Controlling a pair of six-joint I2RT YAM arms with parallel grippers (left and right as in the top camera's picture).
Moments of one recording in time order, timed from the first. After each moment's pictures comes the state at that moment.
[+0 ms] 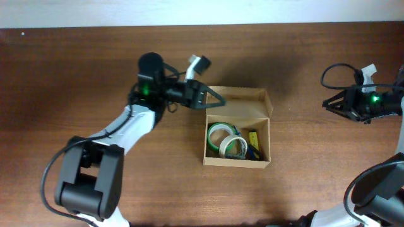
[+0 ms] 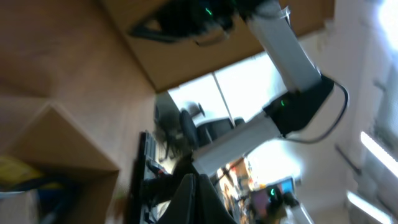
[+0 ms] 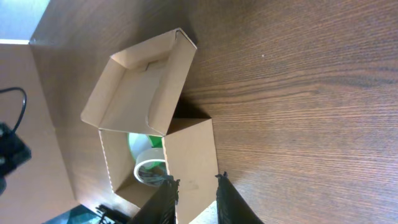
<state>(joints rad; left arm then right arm) -0.27 1.84 1.10 0.62 1.55 -1.05 -0.55 1.78 1.58 -1.39 -0.72 -0.24</state>
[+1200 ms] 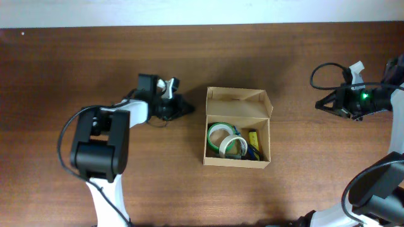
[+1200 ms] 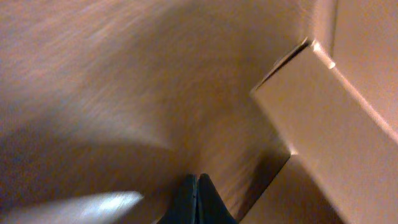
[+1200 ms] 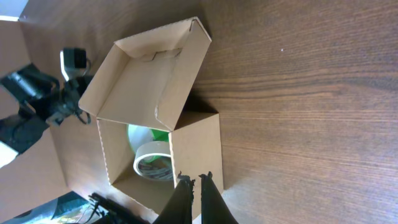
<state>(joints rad) -0.17 2.16 1.17 -0.05 0.84 -0.44 -0.48 1.78 1.58 -1.40 -0.70 -0.24</state>
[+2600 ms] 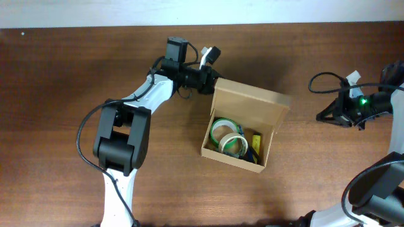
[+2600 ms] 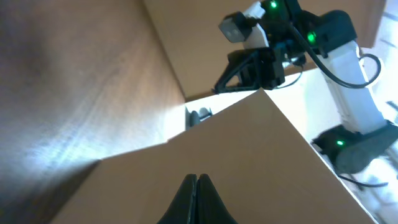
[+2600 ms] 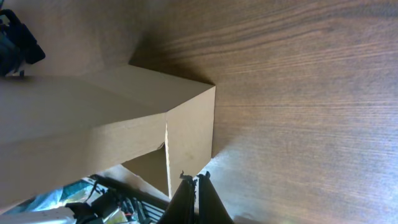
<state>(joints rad) -0.33 2.28 1.62 -0.07 1.51 -0.53 -0.48 1.78 1.58 -1.53 -0.60 -0.24</state>
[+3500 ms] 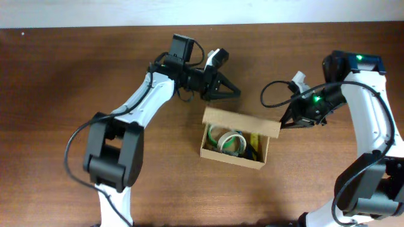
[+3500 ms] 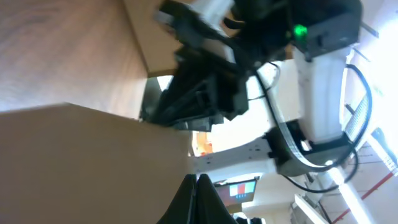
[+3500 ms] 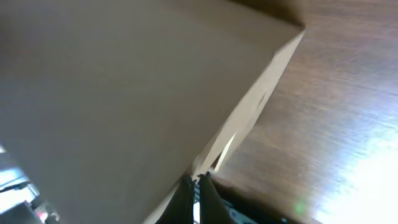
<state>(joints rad) -0.37 2.09 1.62 -0.43 1.55 -0.51 -0.12 1.78 1.58 -1.62 -0.58 -0.25</state>
